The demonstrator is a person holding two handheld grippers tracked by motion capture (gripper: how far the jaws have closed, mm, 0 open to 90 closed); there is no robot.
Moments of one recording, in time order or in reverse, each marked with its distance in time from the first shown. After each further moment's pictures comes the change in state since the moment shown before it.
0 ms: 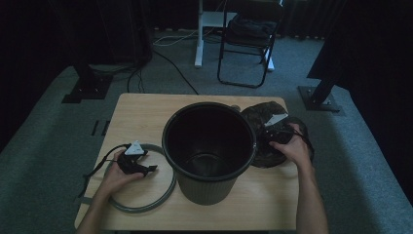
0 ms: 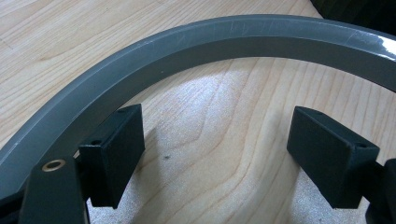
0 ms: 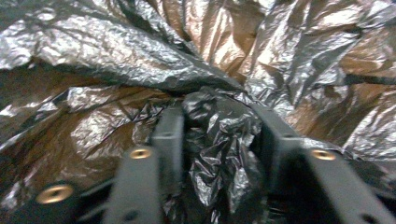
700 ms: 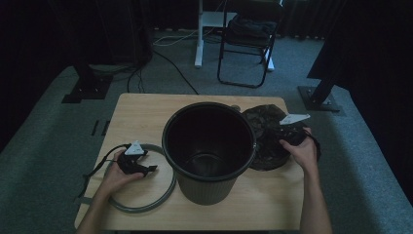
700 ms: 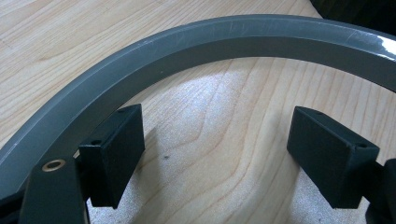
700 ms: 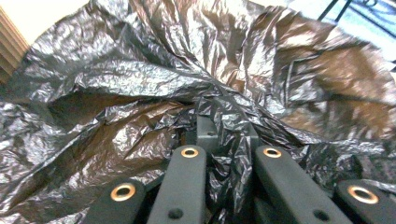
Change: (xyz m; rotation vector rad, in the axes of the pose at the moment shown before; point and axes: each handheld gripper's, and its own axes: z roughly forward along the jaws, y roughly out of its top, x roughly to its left) left arm 0.000 0.000 0.000 0.000 0.000 0.001; right arm -0.012 -0.021 -0.037 -0.223 0.126 0.140
